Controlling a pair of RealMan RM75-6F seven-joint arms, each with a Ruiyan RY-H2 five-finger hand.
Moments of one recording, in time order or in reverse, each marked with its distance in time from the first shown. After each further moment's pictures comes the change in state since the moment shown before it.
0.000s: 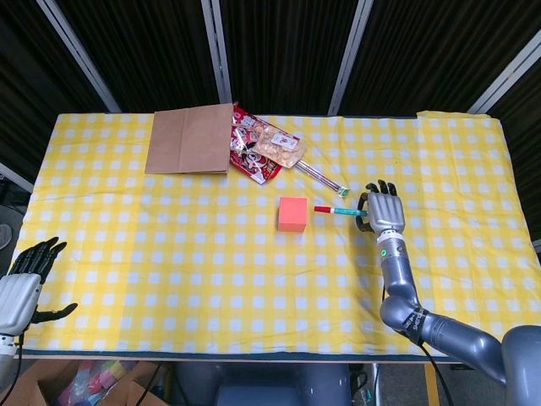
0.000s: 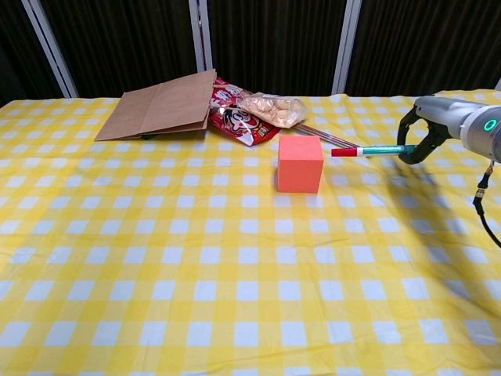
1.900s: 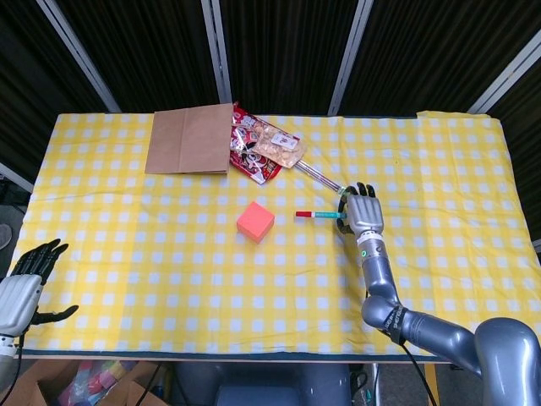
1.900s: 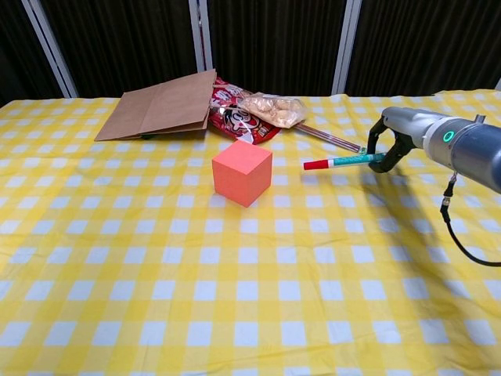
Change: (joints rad) left arm -0.006 0.015 0.009 -0.011 0.000 -0.020 -0.024; right arm 0.070 -0.083 -0.014 0.056 0.024 0.000 0.007
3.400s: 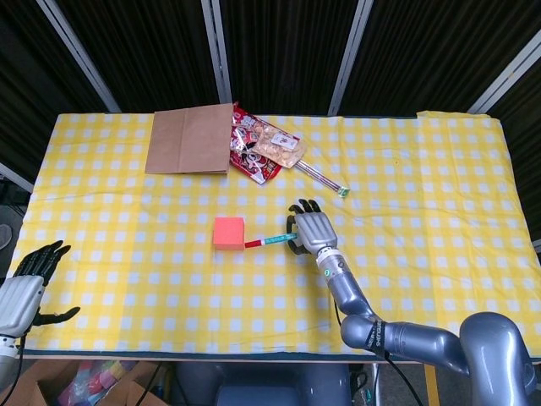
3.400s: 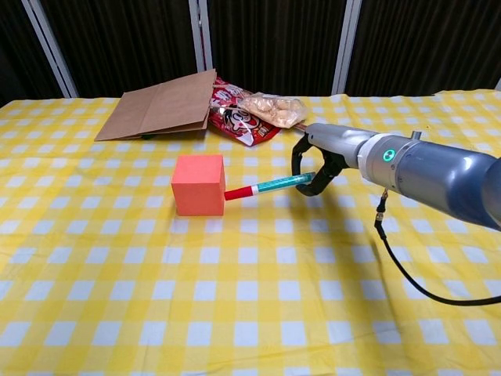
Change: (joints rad) left arm -0.003 0.008 0.006 -0.013 0.000 -0.011 -0.008; right arm 0.057 -0.040 -0.037 -0.167 -0.109 -0.017 0.041
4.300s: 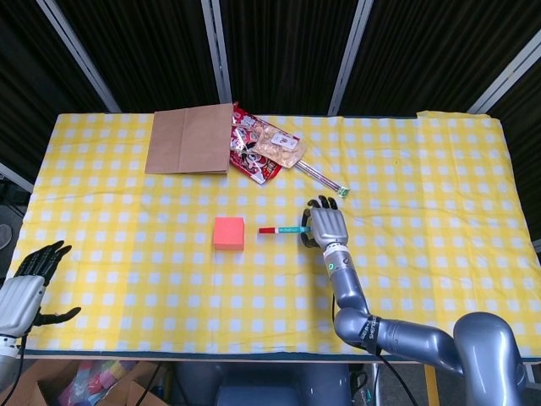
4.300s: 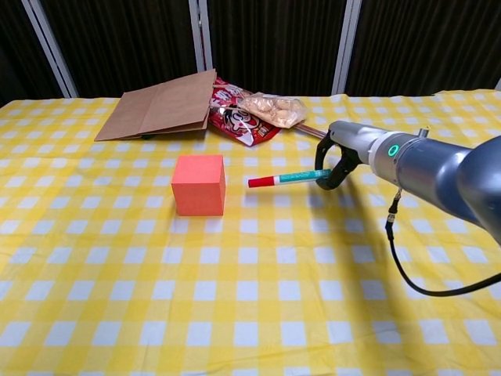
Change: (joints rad) left arm -0.002 0.003 0.001 -0.006 -0.001 -0.004 -0.009; right arm 0.015 -0.040 0.054 0.019 0.194 0.086 -0.108
